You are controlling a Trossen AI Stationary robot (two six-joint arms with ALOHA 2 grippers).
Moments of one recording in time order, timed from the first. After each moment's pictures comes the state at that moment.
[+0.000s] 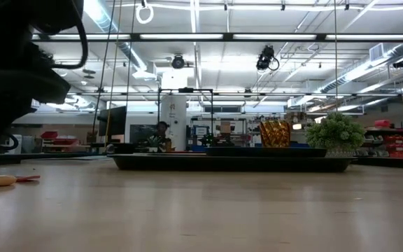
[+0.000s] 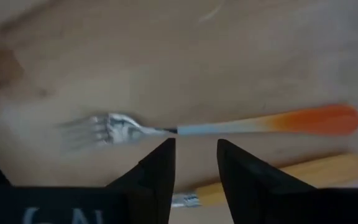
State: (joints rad) left arm -0.49 1.62 0.89 -0.90 0.05 -1.71; right arm 0.60 0.77 0.43 0.28 -0.05 0.00
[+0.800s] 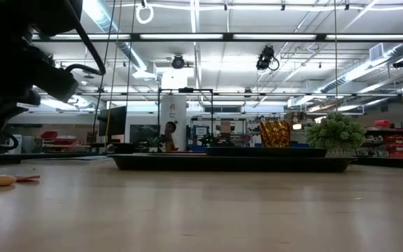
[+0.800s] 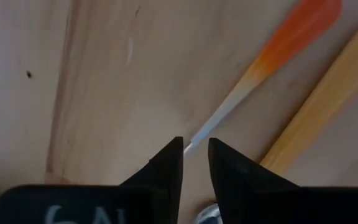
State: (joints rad) left arm -0.49 1.62 0.89 -0.92 0.01 -0.88; right arm 0.60 0.77 0.43 0.28 -0.05 0.00
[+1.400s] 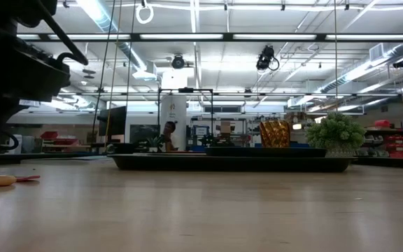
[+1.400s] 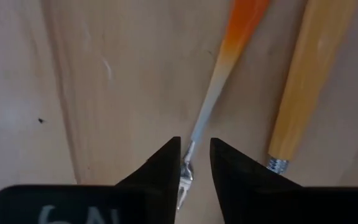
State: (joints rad) left arm -0.56 1.62 0.89 -0.92 -0.06 -0.62; right arm 0.60 0.77 0.43 0.28 -0.04 0.00
